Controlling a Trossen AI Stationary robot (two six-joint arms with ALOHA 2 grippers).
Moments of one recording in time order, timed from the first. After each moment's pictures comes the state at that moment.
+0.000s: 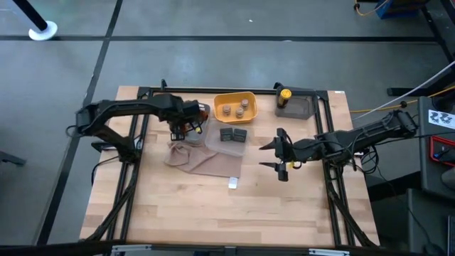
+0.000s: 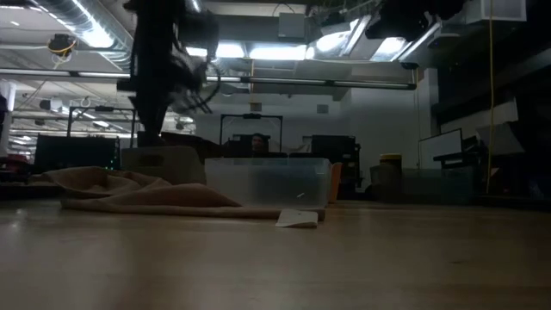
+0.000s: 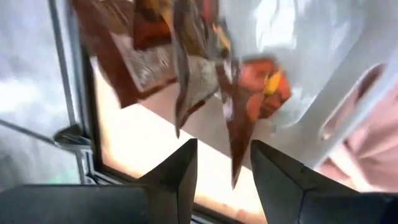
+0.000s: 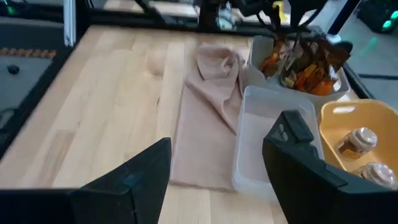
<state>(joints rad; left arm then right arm) 0.33 1.47 1.14 -1.18 -0.39 0.20 0.30 1.10 0.86 -0.27 0.30 0.09</state>
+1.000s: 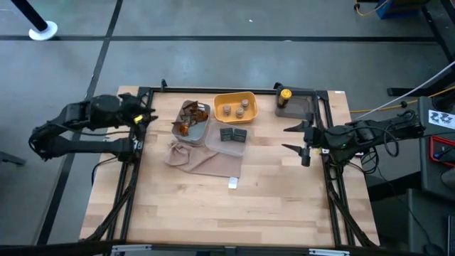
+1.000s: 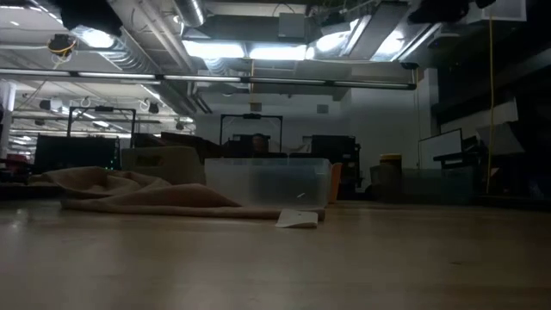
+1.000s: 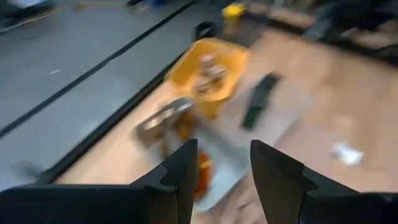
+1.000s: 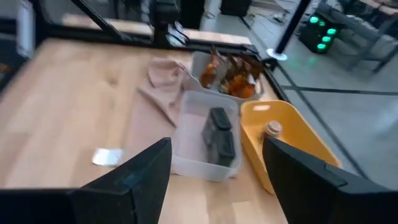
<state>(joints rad) 0.21 0.54 1.01 -1.03 -0.30 -0.20 0.30 0.75 0.86 -0.55 0.46 0.02</state>
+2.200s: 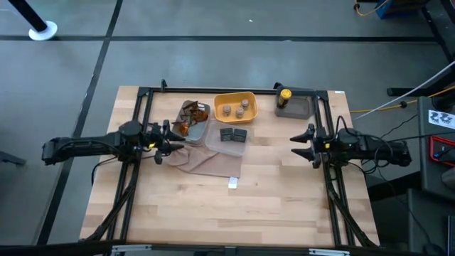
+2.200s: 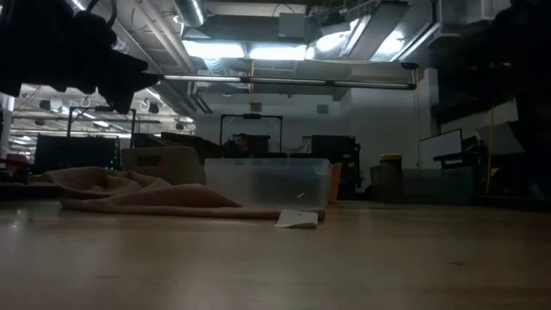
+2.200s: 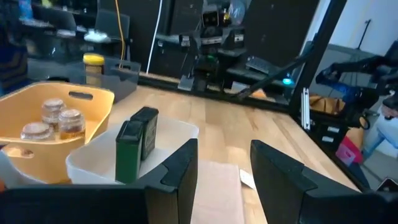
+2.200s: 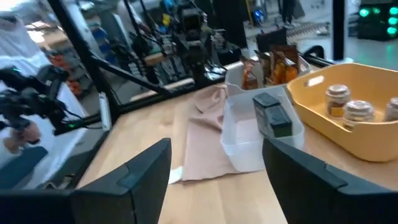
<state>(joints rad) 0.21 0.31 0.06 0.20 0.21 -0.18 0.01 0.02 0.21 -0.28 0.01 0.31</state>
